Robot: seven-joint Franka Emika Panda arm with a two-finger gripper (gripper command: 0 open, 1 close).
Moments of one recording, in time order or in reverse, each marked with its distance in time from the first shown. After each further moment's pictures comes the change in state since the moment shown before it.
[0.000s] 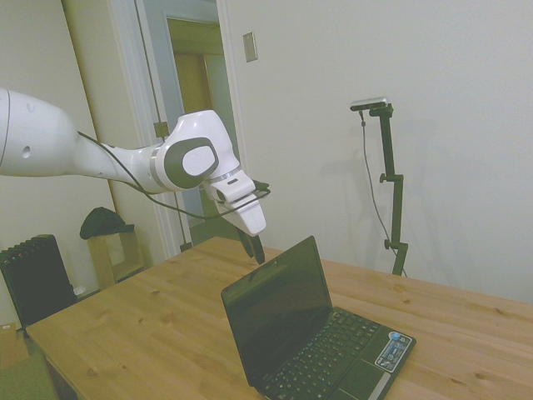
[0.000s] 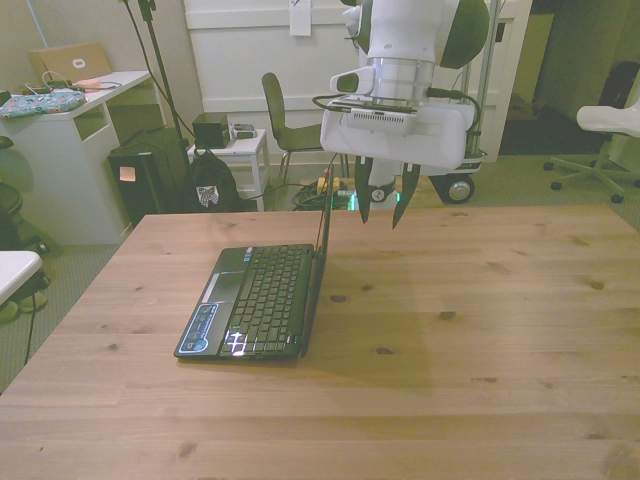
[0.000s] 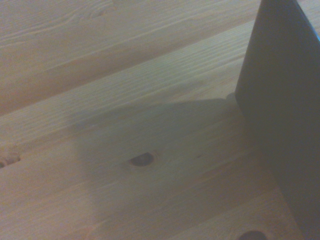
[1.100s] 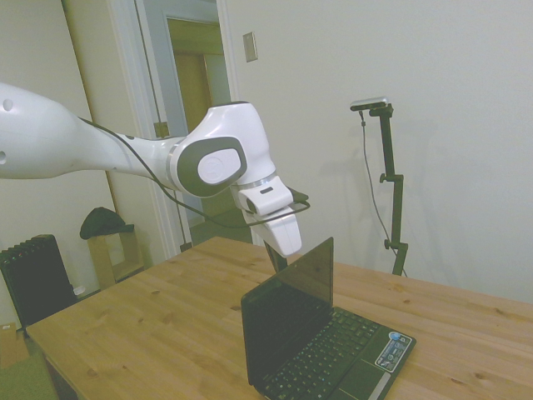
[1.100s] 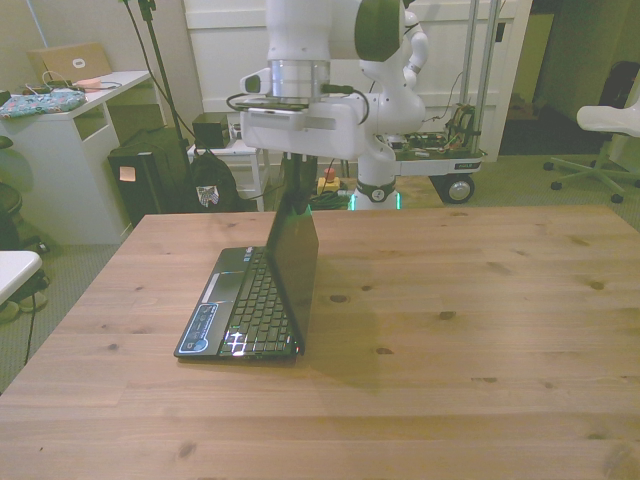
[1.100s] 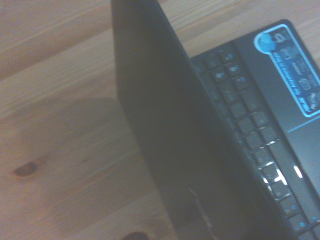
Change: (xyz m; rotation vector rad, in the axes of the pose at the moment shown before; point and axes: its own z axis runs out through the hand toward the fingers) arm 0.123 0.098 0.013 -0.030 -0.061 0.097
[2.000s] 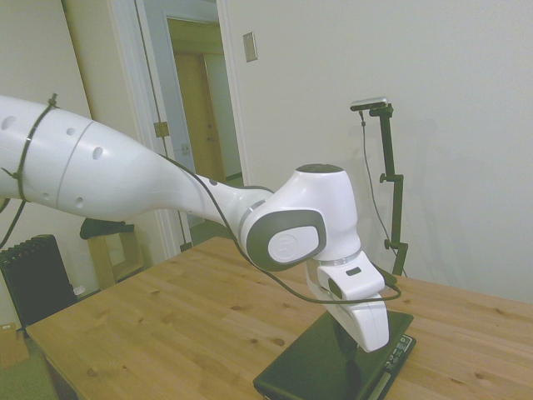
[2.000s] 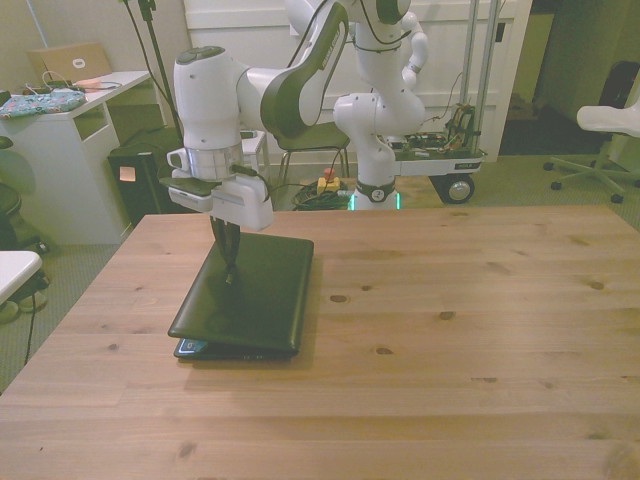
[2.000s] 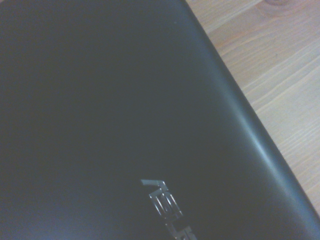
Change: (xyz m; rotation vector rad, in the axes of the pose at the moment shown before) arm 0.107 0.041 0.120 -0.099 -0.033 0.041
